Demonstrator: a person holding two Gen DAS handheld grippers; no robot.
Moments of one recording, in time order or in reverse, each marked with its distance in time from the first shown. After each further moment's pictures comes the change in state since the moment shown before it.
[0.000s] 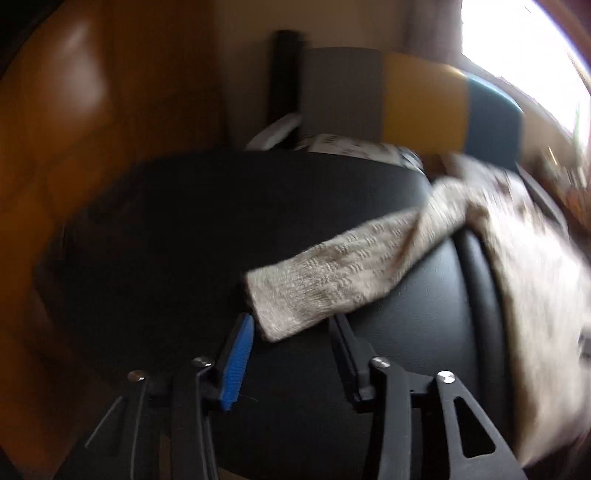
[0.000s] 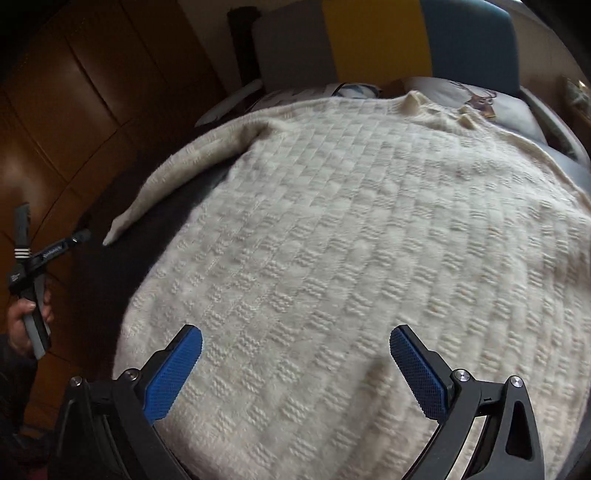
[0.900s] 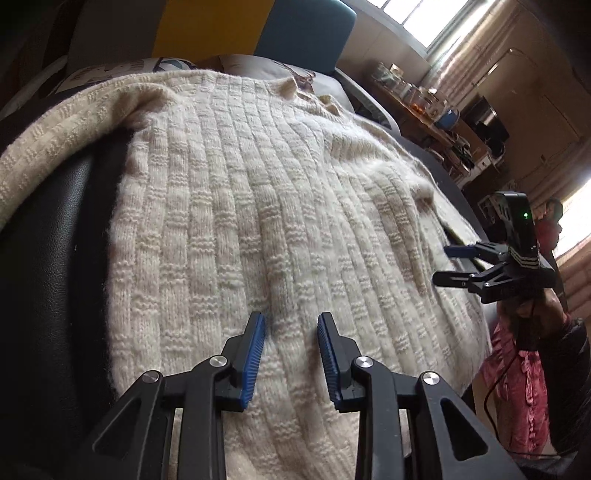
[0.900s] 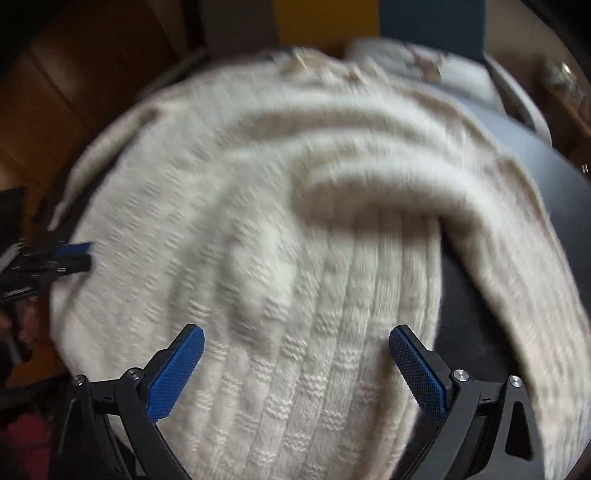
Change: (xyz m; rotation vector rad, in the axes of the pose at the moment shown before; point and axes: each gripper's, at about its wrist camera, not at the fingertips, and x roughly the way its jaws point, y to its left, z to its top) left arm 0.027 -0.273 0.033 0.124 0.294 -0.760; right arm -0.022 -0.144 -0.015 0.048 0.173 -0.150
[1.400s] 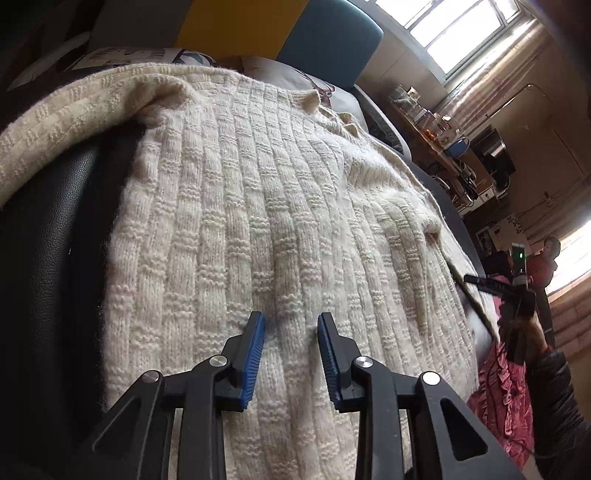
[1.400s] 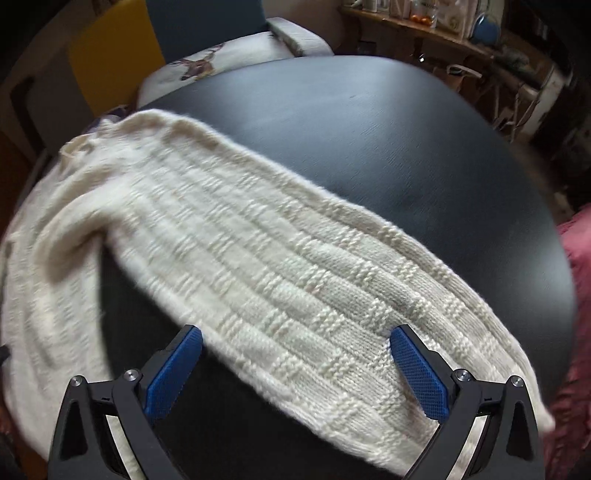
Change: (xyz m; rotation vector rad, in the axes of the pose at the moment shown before) left arm 0.004 0.009 0.017 -0.147 -0.044 -0.024; right arm -0.046 -0.203 -0.045 0.489 -0.047 -0.324
